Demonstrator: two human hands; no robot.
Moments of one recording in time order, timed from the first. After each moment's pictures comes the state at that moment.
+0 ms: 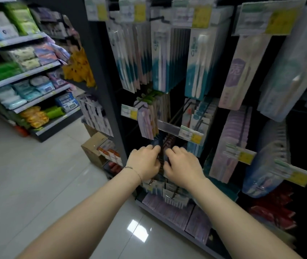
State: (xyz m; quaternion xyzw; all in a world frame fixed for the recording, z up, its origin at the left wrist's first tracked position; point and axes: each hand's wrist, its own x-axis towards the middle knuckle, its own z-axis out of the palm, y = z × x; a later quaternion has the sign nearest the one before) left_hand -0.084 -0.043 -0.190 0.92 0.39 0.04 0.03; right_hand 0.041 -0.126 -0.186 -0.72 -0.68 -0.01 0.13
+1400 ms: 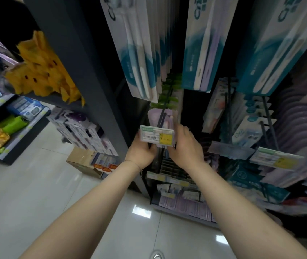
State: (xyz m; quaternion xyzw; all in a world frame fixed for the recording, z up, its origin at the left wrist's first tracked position) left_hand -0.098 0.208 -0.256 0.85 0.39 0.10 0.34; right_hand 0.017 0.105 -0.253 -0.86 -0.46 0.06 0.23
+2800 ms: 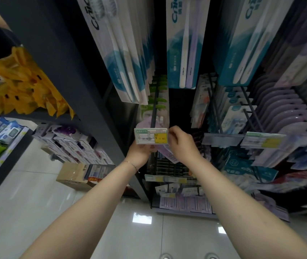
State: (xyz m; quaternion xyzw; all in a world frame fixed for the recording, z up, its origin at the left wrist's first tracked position) left_hand -0.088 0.209 -0.251 0.69 0.36 0.13 0.61; right_hand 0.019 0.102 -0.259 -0.80 -0.35 0.19 0.45
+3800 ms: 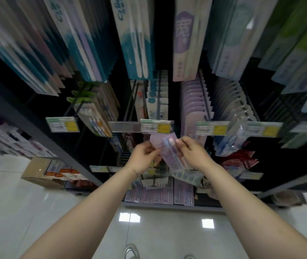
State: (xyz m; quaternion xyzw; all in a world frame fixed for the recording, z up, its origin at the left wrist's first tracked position) left_hand 0.011 0.006 -0.275 0.75 0.28 0.09 0.59; right_hand 0.132 -0.134 -0.261 -0.83 -0.30 0.24 0.40
